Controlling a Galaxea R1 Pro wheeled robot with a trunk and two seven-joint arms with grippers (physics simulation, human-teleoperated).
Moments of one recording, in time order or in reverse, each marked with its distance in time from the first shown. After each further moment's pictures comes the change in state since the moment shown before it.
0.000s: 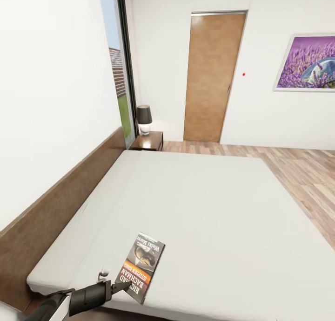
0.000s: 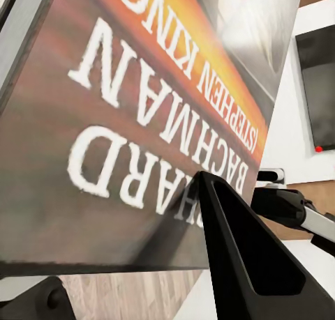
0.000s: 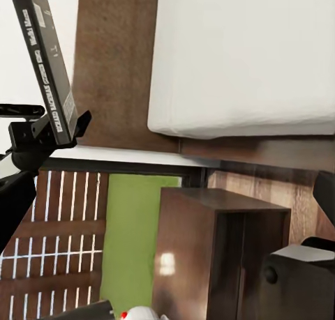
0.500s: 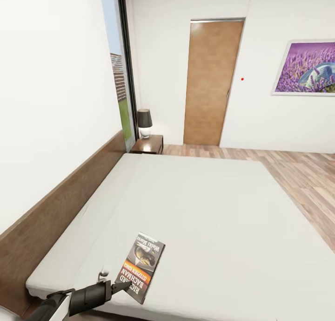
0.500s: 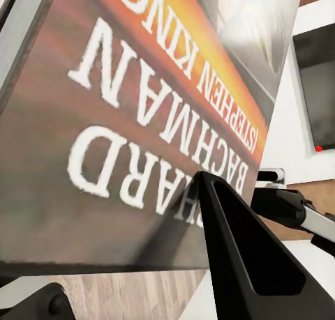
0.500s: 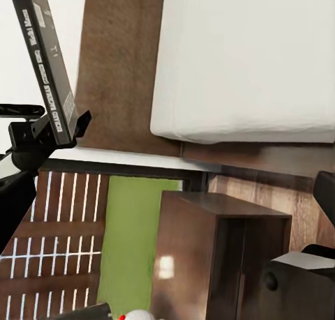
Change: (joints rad) left arm 0.000 0.000 0.000 0.000 0.000 0.000 0.000; right arm 0.000 0.000 0.000 0.000 0.000 0.000 0.000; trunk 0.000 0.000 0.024
